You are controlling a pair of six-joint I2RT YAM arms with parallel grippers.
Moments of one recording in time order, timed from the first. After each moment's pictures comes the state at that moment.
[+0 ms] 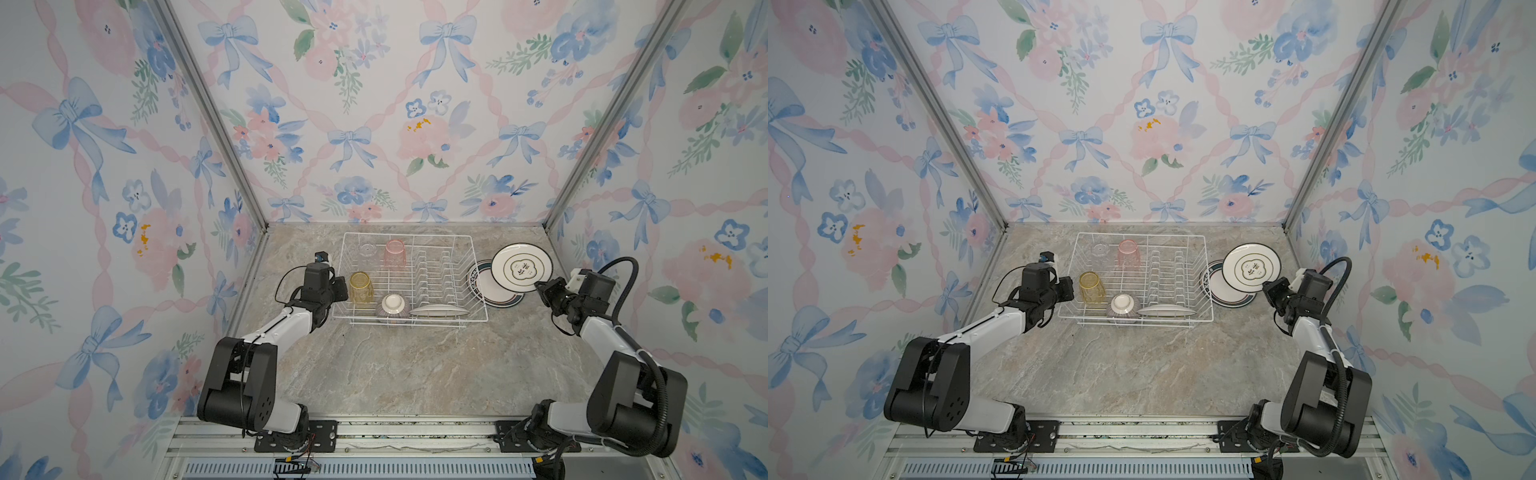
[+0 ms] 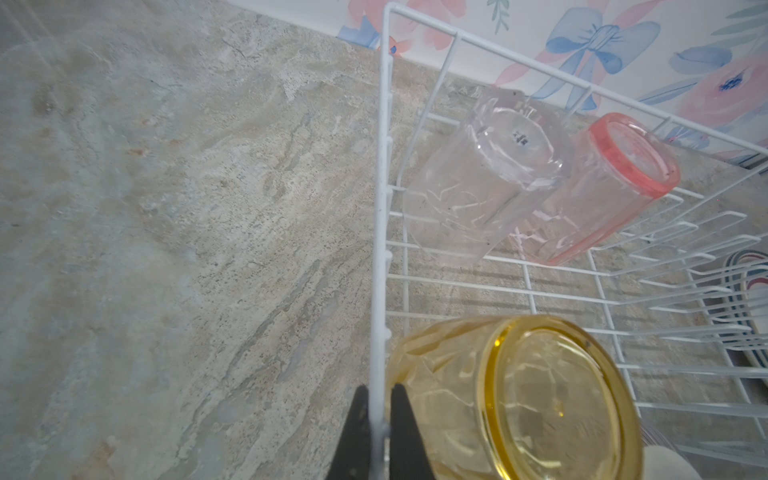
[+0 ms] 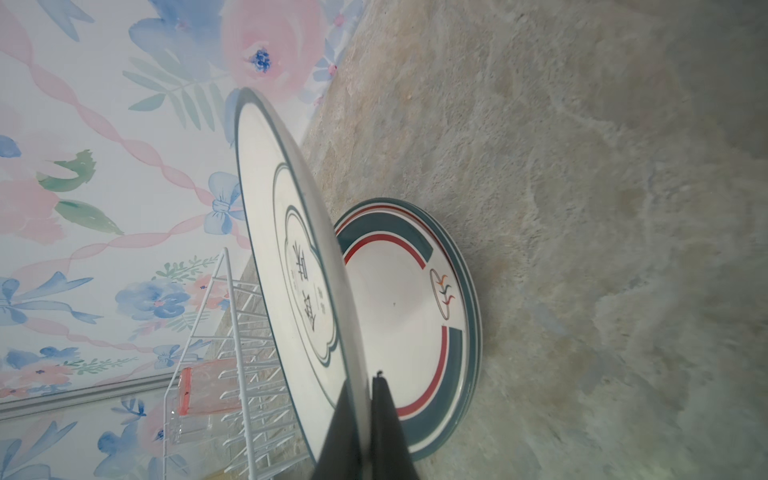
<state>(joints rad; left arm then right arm) -0.18 1.45 0.73 0.08 0.03 -0.32 -0.40 1.38 0.71 0.02 -0.53 0.76</state>
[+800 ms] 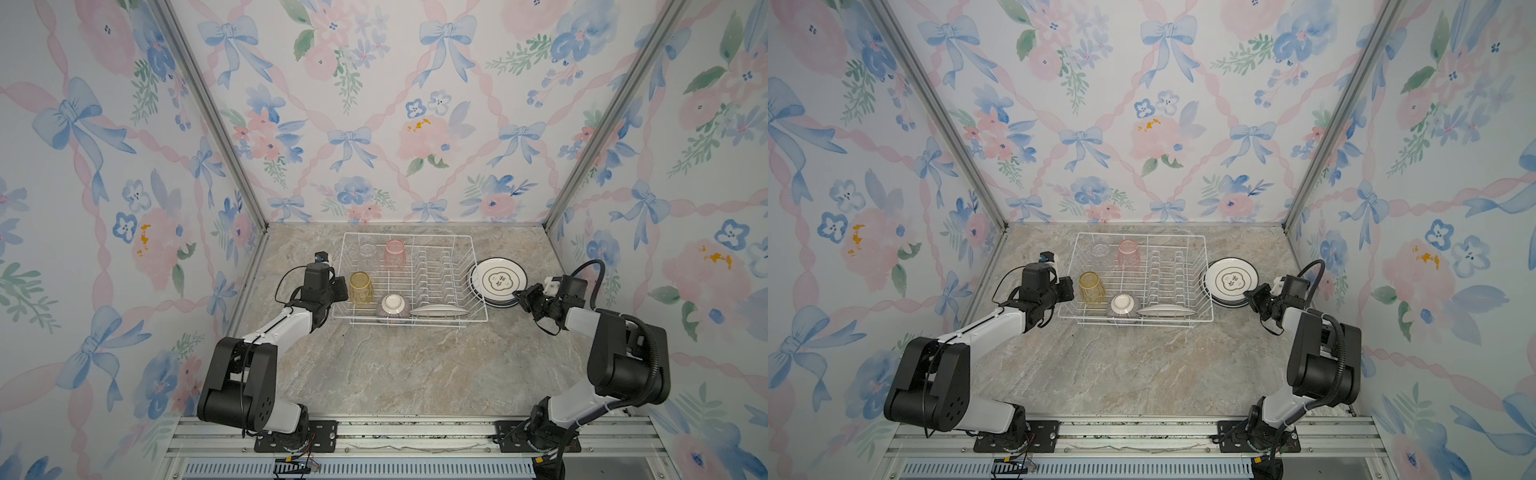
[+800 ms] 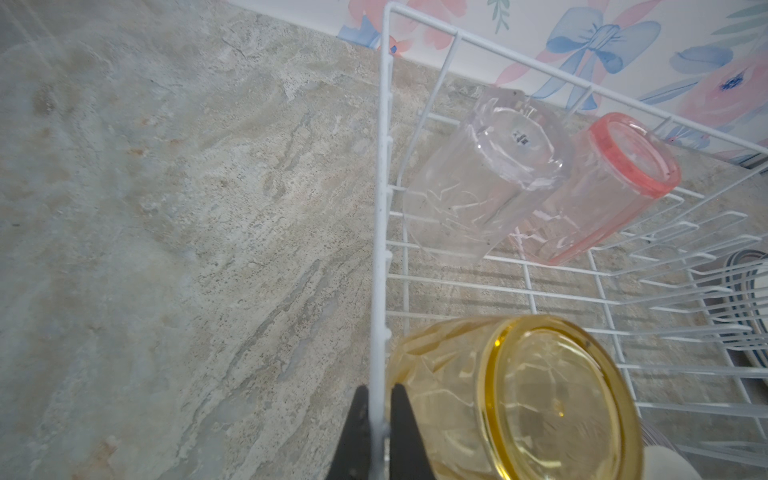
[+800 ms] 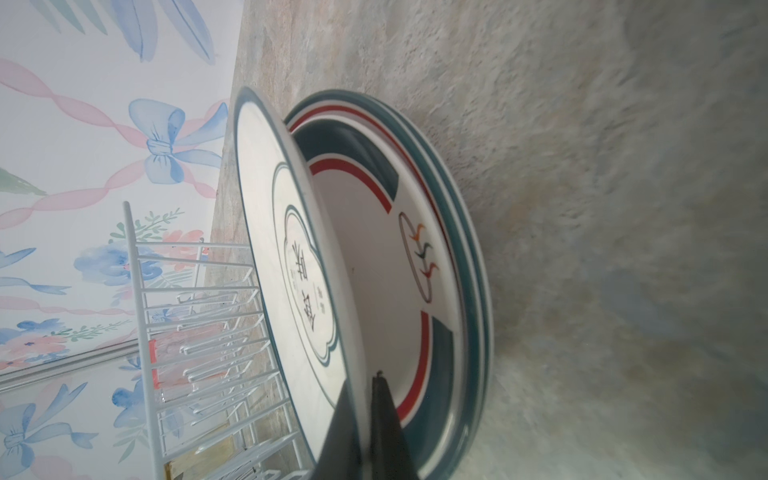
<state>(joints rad) -0.18 1.45 0.74 0.08 0.02 -0.32 -0.32 1.63 0.72 0.10 -0.60 0.78</state>
